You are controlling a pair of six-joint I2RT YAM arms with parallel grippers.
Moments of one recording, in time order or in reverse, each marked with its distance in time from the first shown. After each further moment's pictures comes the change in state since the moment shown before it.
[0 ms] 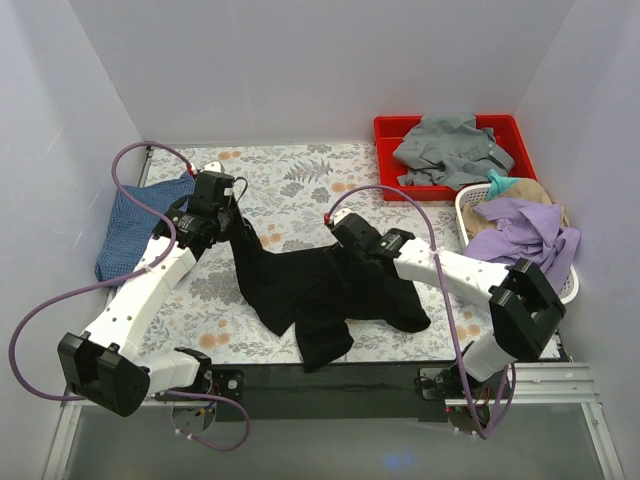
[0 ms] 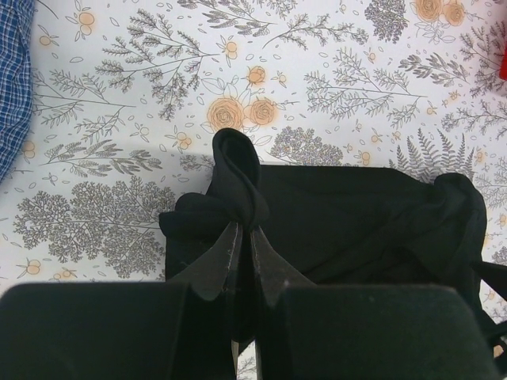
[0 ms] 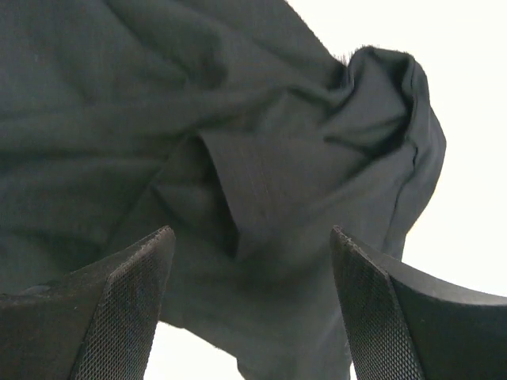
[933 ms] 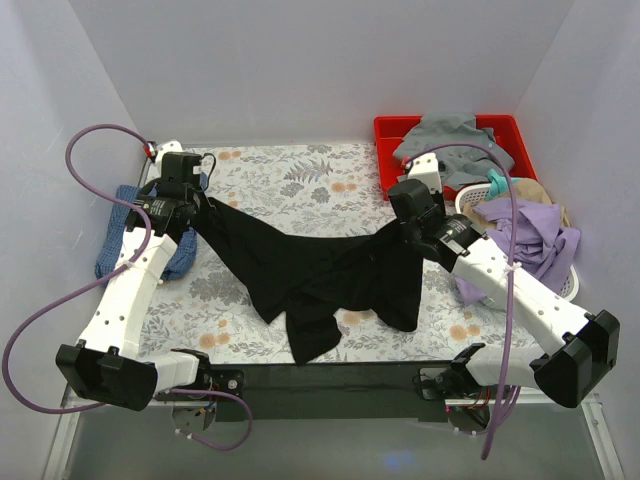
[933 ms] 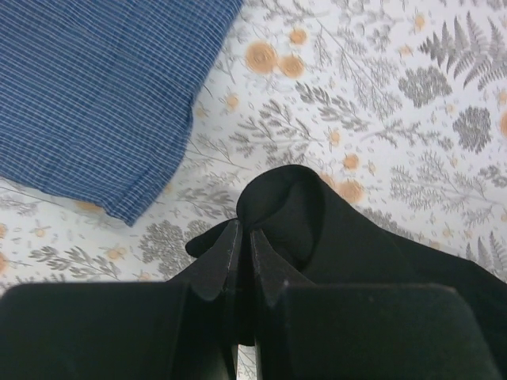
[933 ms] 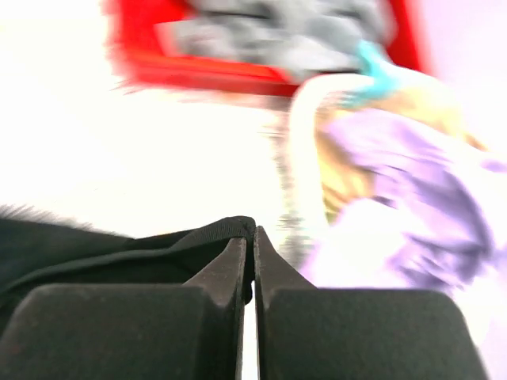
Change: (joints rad) left arm 0.154 0.021 0.146 -0.099 -0.167 0.098; right arm -0.146 -0.277 0.094 -0.054 0.592 -0.005
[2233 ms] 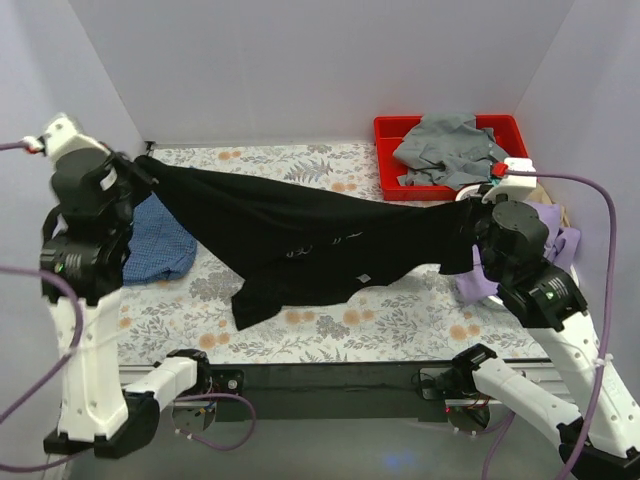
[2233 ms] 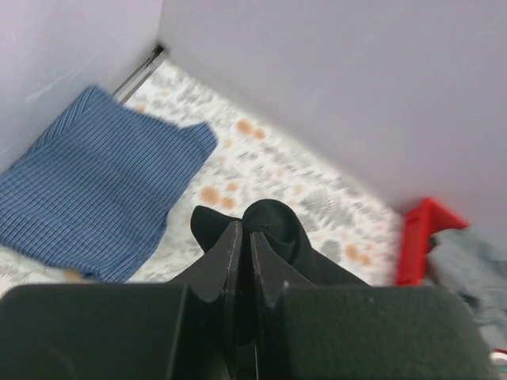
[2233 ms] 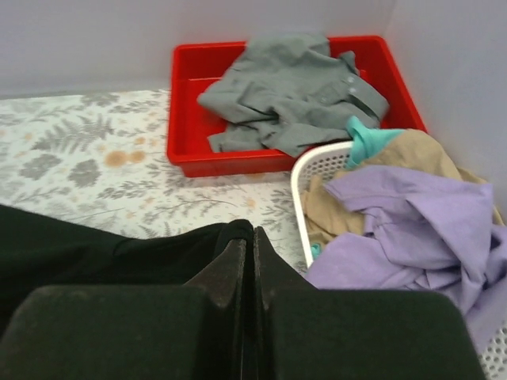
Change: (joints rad) left arm 0.149 -0.153 0.388 -0.068 -0.003 -0.035; right arm -0.209 -0.465 -0.036 0.064 -0.208 -0.049
